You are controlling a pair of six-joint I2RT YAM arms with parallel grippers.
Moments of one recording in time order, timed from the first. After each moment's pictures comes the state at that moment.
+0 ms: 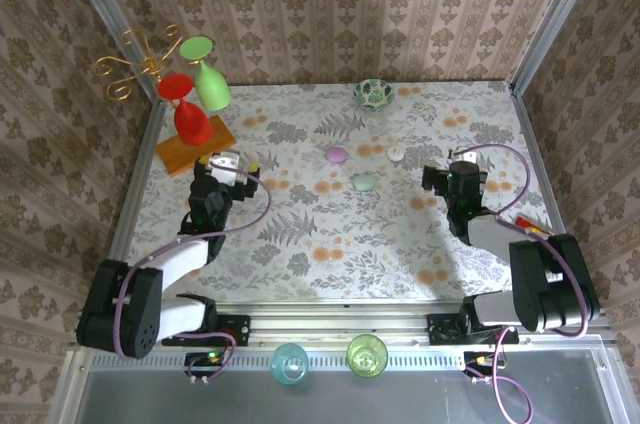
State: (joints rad) left arm -0.26 1.25 0.34 0.70 -0.14 0.19; right arm 0.09 1.37 0.46 0.40 0.31 0.12
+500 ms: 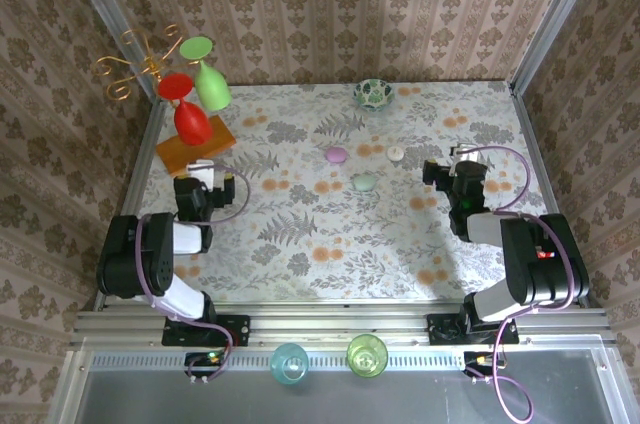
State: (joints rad) left arm -0.01 1.55 0.34 0.84 -0.05 0.14; right arm 0.02 1.50 0.44 0.68 0.18 0.08
